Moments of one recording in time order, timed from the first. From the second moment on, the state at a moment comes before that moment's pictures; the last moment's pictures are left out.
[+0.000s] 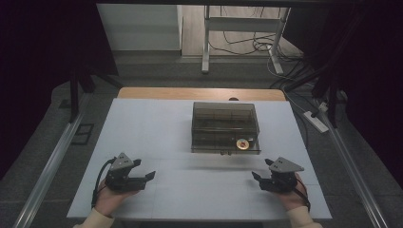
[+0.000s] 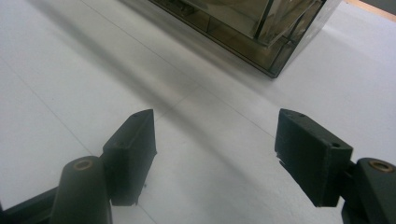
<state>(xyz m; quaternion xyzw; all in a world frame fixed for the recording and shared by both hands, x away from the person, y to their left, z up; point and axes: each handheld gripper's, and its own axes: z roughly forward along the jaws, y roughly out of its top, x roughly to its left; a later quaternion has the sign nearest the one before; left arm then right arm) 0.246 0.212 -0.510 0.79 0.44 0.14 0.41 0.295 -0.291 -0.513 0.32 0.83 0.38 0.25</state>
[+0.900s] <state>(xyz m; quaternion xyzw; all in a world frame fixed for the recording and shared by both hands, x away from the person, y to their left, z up) 0.248 0.213 -0.518 0.79 0.44 0.14 0.40 0.279 -0.260 -0.488 0.28 0.83 0.43 0.23</state>
